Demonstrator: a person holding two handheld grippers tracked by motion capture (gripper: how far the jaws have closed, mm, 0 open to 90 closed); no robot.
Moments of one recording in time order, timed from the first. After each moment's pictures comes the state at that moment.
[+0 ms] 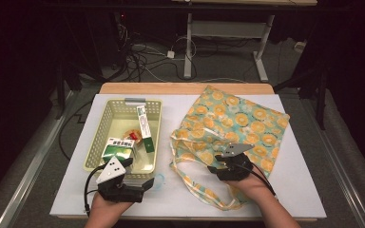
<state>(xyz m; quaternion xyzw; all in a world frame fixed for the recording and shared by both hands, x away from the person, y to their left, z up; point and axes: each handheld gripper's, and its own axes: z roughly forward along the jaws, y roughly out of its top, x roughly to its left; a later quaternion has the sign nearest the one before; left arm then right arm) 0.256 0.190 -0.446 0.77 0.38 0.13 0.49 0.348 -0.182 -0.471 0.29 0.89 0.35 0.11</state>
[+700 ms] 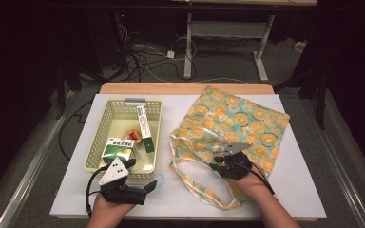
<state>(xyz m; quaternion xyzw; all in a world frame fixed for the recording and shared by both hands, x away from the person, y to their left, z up) 0.252 0.181 -0.443 0.78 0.37 0.13 0.49 0.354 -0.183 -0.476 0.29 0.89 0.34 0.12</state>
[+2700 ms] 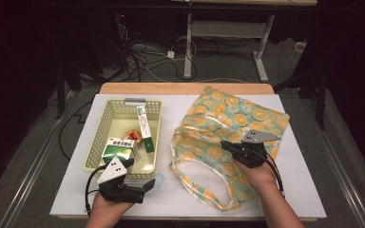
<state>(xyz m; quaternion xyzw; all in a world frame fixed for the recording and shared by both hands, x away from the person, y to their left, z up) 0.256 0.190 -0.446 0.78 0.38 0.12 0.49 0.360 -0.214 -0.435 0.33 0.80 0.47 0.17</state>
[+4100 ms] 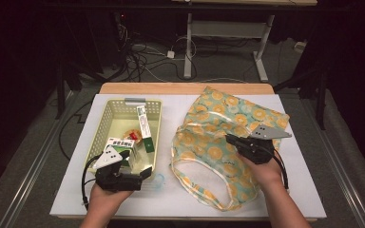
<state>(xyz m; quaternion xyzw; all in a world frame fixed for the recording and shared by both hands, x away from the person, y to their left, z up) 0.279 0.195 -0.425 0.75 0.43 0.12 0.49 0.361 -0.224 -0.414 0.32 0.79 0.50 0.18</state>
